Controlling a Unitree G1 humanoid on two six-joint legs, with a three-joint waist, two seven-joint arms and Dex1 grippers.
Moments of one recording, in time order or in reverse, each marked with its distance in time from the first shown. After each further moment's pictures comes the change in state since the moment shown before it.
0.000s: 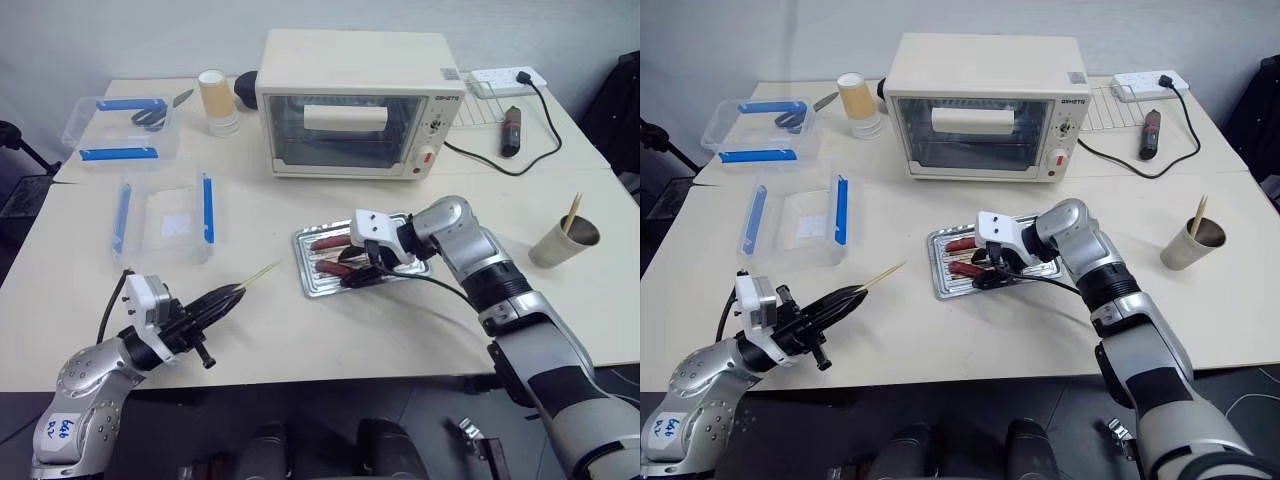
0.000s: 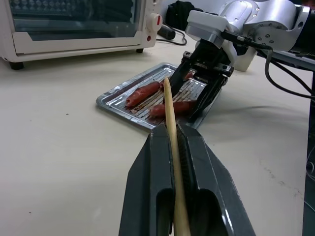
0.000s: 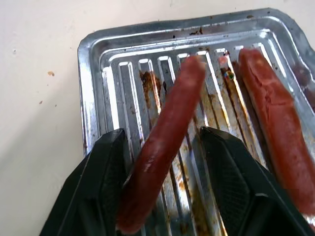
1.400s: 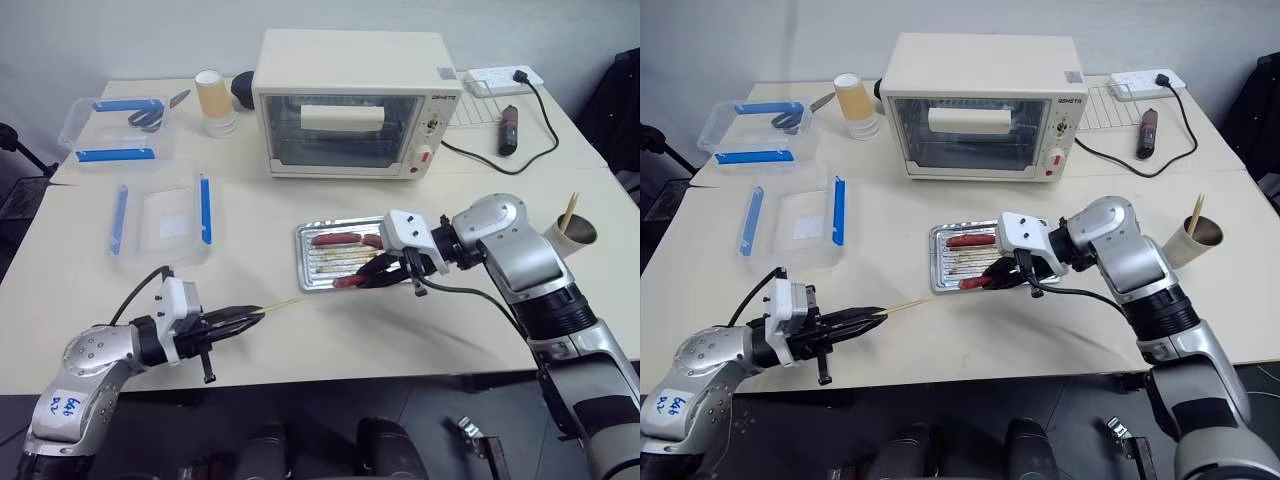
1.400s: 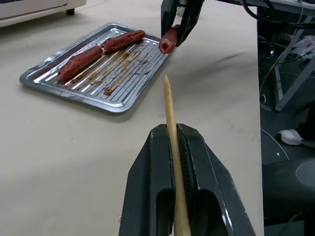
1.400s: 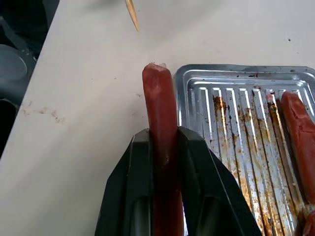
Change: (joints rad) left arm -0.072 0.148 -0.118 0.025 0.096 -0.003 -0.172; right arm 0.180 -0.224 -0.045 -0.570 0.217 0.252 0.130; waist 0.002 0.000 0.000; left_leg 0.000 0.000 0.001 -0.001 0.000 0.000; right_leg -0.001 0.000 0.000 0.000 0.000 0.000
